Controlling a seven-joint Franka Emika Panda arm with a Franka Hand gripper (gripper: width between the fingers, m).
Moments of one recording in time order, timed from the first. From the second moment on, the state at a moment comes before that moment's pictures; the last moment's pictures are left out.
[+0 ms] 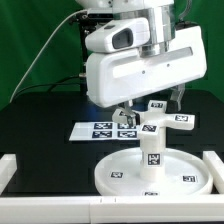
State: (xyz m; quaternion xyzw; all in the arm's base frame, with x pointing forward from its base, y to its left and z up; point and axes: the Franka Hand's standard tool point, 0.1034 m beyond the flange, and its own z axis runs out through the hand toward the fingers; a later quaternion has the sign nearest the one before) arm 0.568 0.038 0.108 -0.97 -0.23 -0.01 0.06
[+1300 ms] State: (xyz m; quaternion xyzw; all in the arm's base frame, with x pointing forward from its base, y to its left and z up) arm 0.565 0.036 0.105 -0.96 0.26 -0.02 0.08
